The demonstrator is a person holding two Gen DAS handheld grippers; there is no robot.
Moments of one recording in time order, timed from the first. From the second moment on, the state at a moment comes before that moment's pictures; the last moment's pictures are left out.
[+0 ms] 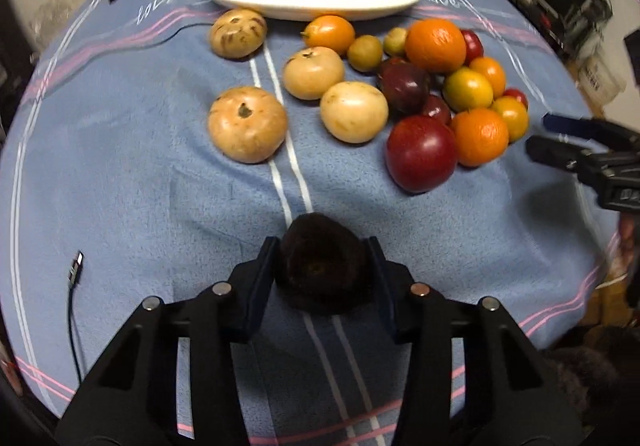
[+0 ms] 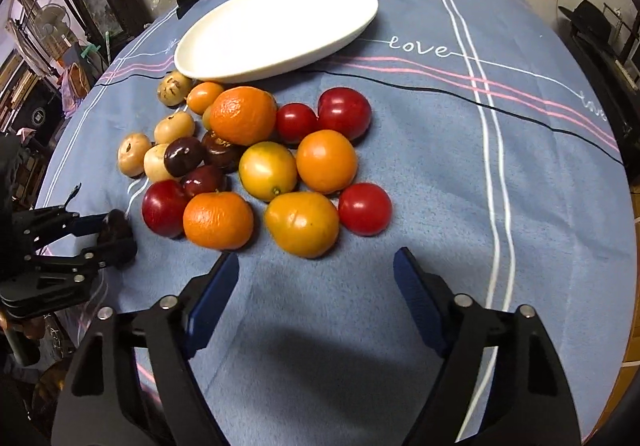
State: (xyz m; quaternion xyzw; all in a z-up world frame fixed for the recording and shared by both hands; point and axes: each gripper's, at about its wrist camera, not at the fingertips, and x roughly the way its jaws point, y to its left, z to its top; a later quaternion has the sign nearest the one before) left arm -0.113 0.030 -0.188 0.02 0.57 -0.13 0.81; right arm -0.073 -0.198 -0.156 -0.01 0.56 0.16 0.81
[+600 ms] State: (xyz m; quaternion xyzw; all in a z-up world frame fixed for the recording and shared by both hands) left arm -0.108 0.053 -0.174 -0.03 0.57 -0.14 0.81; right arm -0.067 -0.207 -0.155 0.01 0.56 0.20 0.80
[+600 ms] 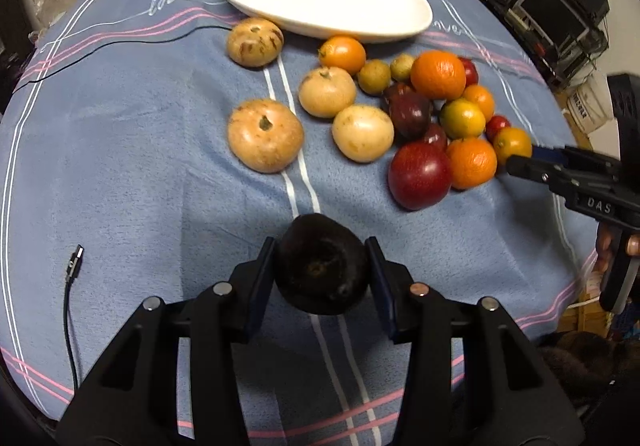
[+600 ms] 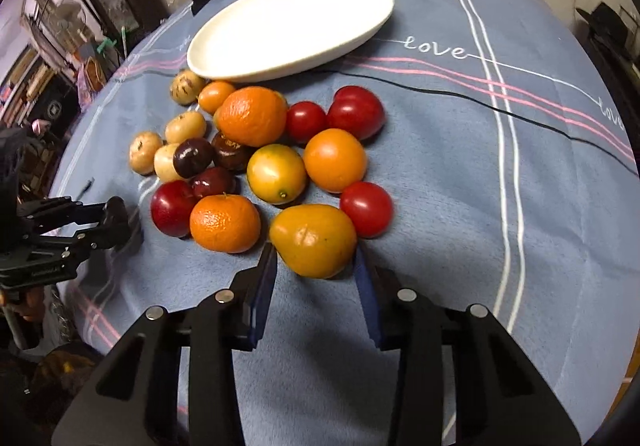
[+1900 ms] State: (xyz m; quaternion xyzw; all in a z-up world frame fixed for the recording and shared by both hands) left arm 0.100 0.020 -0.119 -0.05 0.50 -0.11 0.86; right arm 0.066 -0.161 -0.147 -0.04 0.58 0.25 0.78
